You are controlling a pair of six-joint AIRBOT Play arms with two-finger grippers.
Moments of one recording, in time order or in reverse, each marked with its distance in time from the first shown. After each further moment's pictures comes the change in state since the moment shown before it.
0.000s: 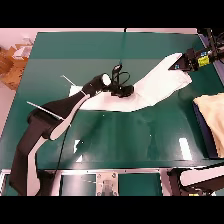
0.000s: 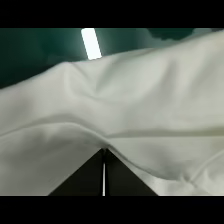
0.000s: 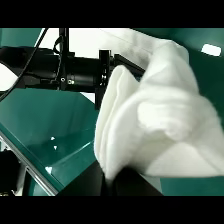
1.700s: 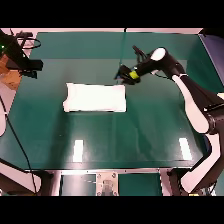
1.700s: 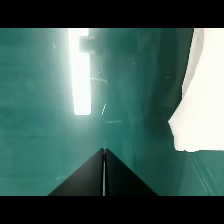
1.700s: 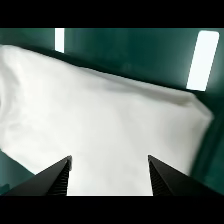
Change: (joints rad) left arm 0.640 0.357 0.174 0.765 -0.937 0.045; right arm 0.453 -0.244 -0.126 -0.141 -0.562 0.303
